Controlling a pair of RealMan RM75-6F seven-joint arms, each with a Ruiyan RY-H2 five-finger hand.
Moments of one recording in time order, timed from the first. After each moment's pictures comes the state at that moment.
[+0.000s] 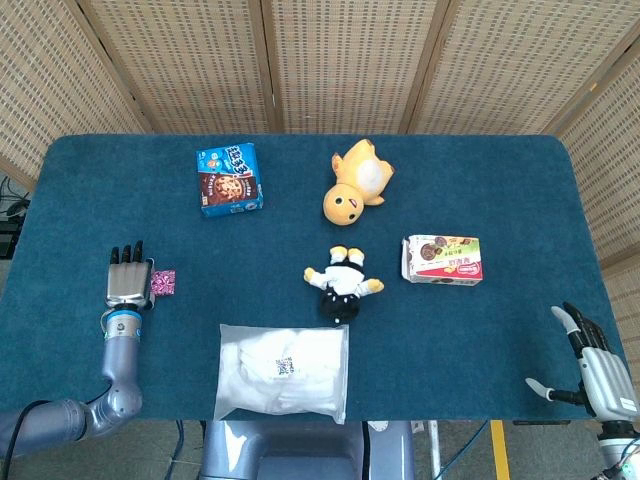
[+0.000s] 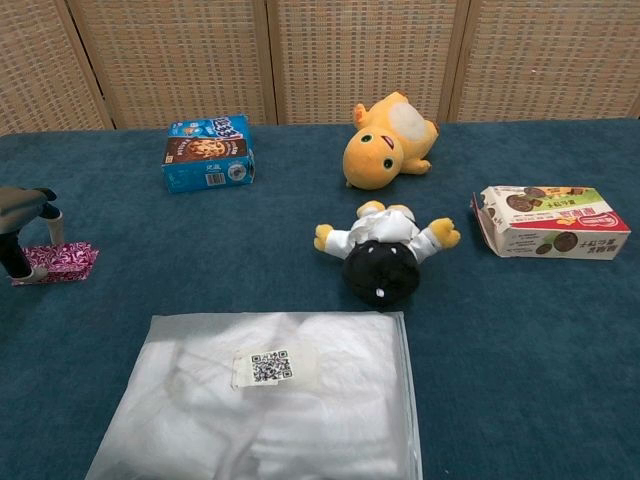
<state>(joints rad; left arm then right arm) -0.70 -1.58 -0.16 -1.42 0.45 1.19 0.93 0.04 -1.07 0.02 -1.65 -1.47 1.39 0.33</state>
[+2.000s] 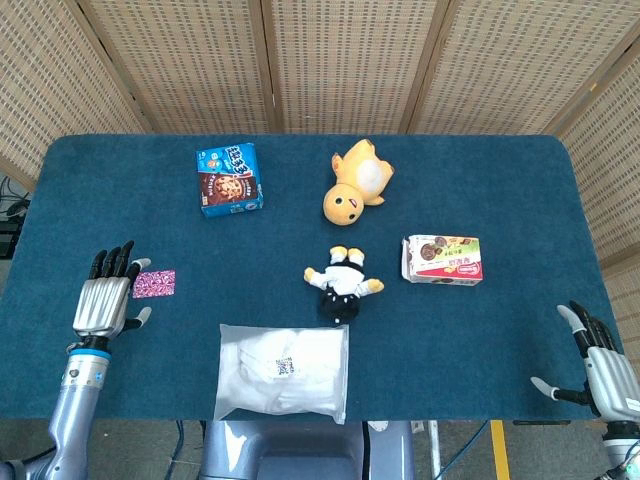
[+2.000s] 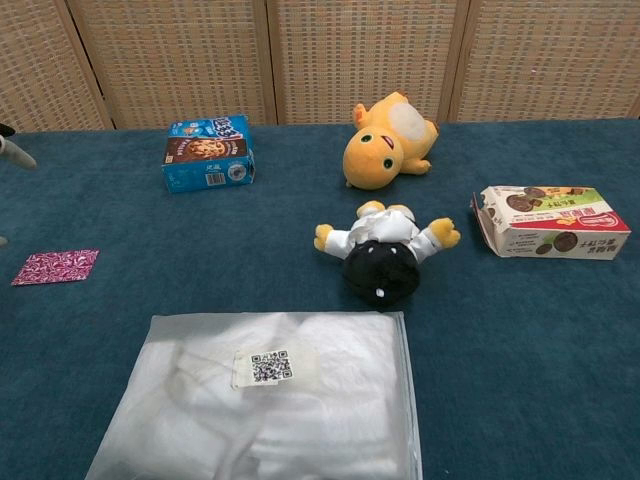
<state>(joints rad) -0.45 -1.33 -0.05 -1.84 1.00 1.41 0.58 0.04 -1.06 0.02 -1.65 -1.46 1.40 0.30</state>
